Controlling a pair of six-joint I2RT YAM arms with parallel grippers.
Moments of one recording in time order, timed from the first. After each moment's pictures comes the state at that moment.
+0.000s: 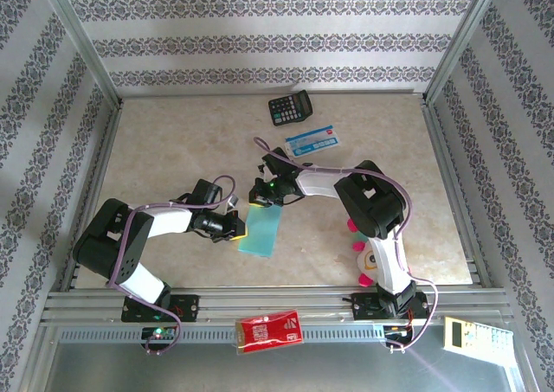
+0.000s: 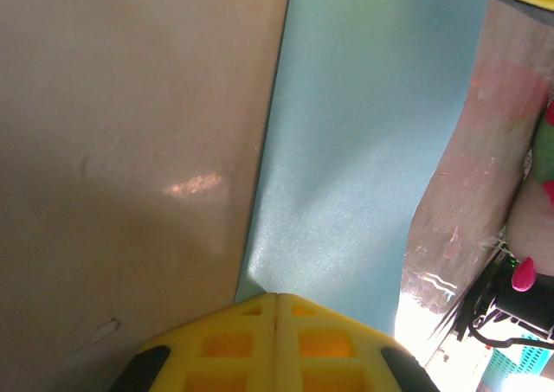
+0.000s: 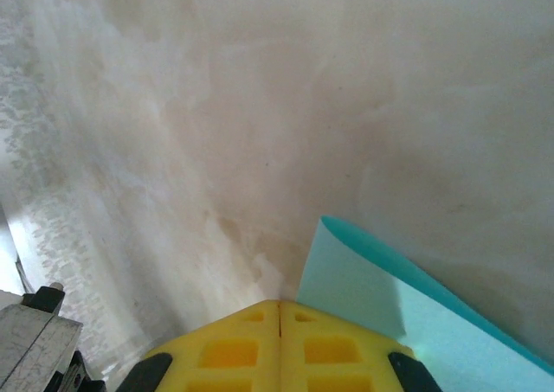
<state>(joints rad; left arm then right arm) -0.38 1.57 0.56 -0.14 0.68 -0.61 0.67 2.11 1.29 -0.19 -0.53 0.84</state>
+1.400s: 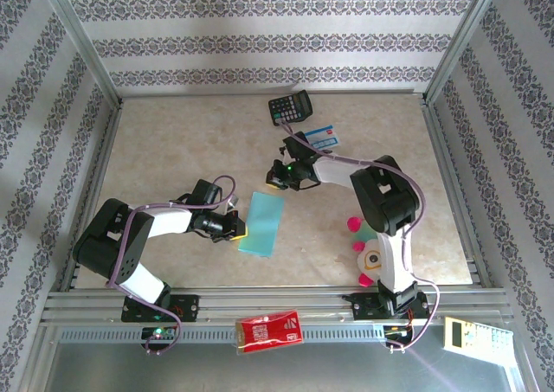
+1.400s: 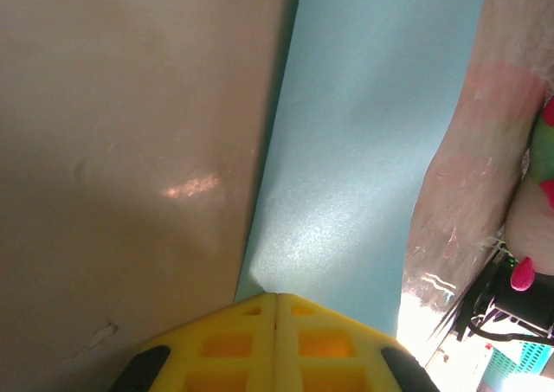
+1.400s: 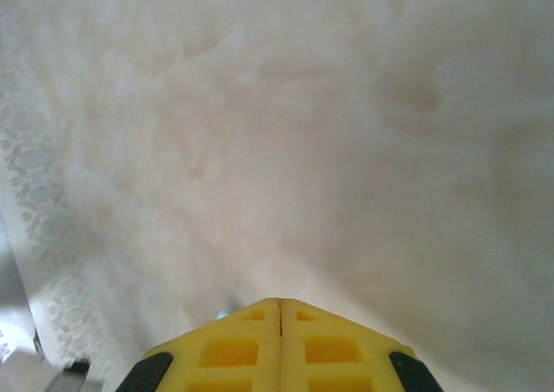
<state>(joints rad) -0.38 1.57 0.56 -0.12 0.69 -0.61 0.55 2.03 1.28 -0.21 -0.49 0.83</state>
